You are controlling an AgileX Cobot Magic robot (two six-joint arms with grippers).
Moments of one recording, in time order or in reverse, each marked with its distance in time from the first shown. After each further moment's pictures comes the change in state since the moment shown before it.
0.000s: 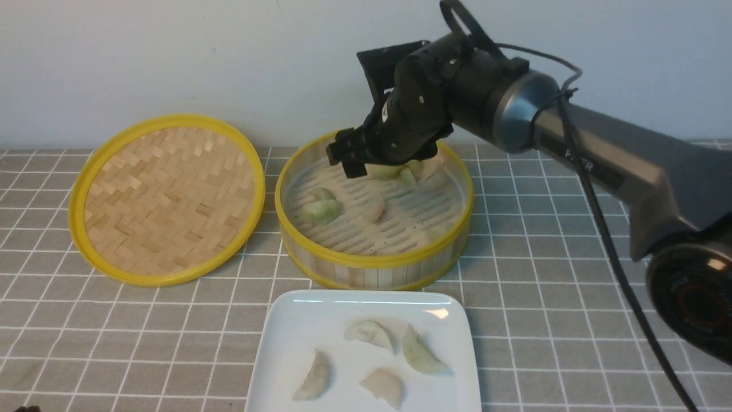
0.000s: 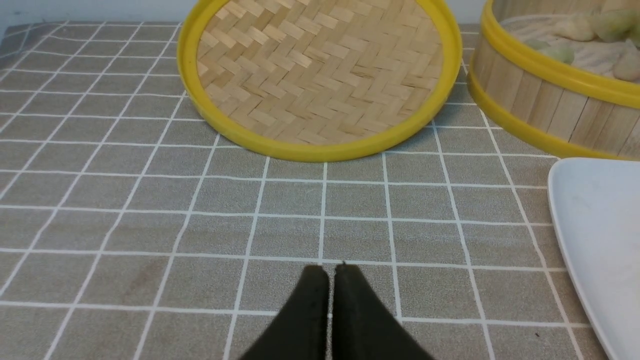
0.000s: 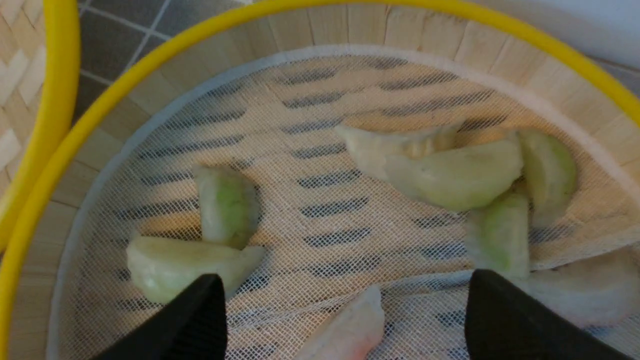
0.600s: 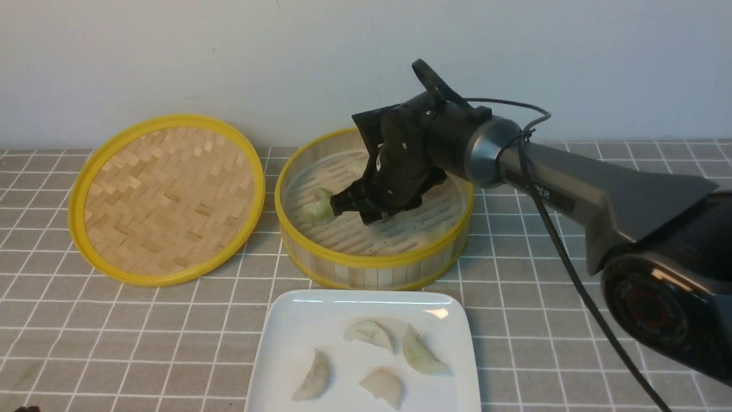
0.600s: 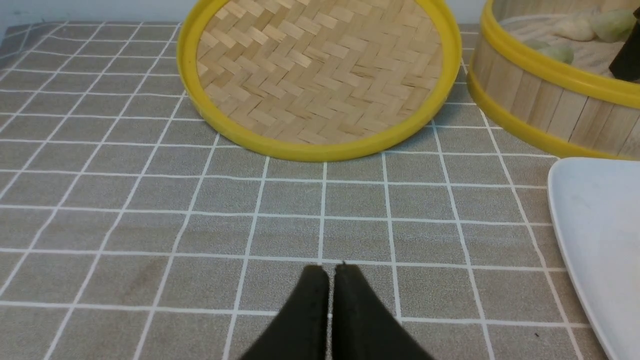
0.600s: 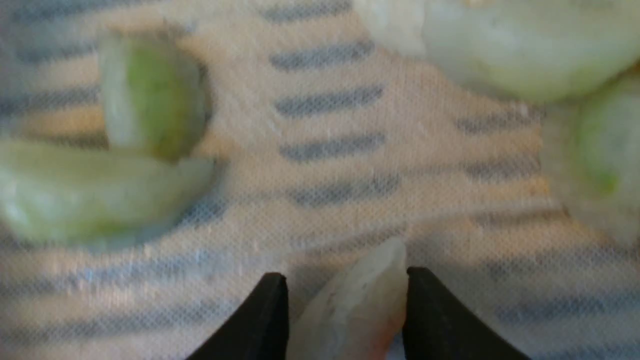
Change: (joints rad) right arm 0.003 0.079 -0.002 0.022 0.090 -0.034; left arm 0.000 0.000 0.000 0.000 0.000 0.000
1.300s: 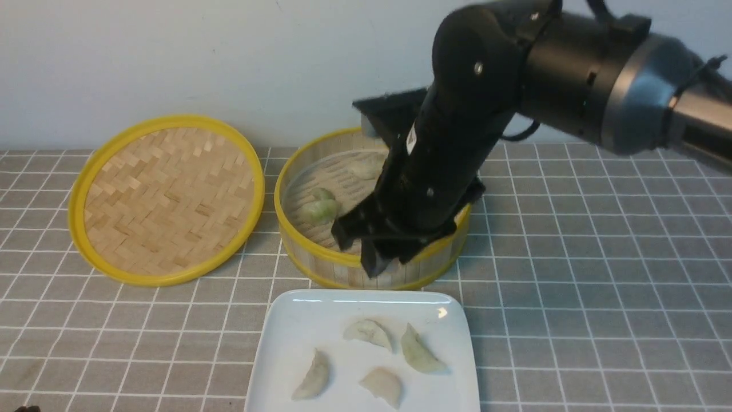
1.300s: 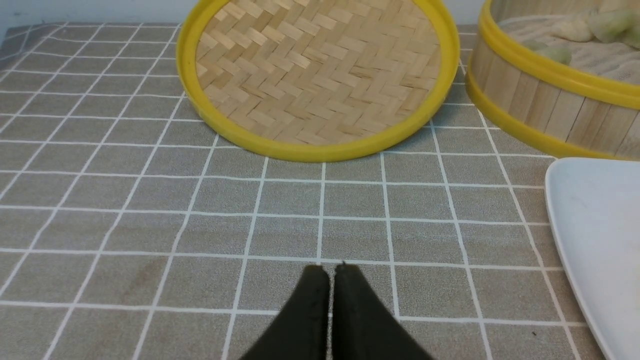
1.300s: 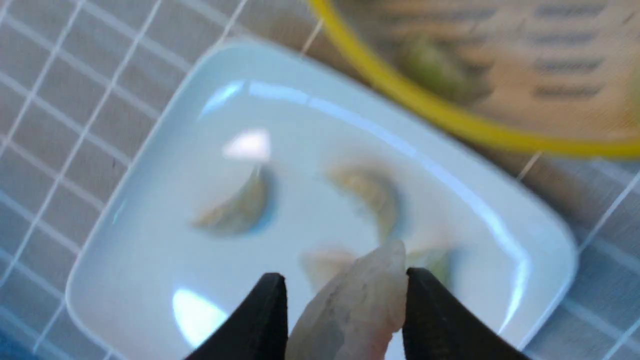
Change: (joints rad) right arm 0.126 -0.492 0.455 0.266 0.265 -0.130; left arm 0.000 0.000 0.000 0.000 0.000 0.000
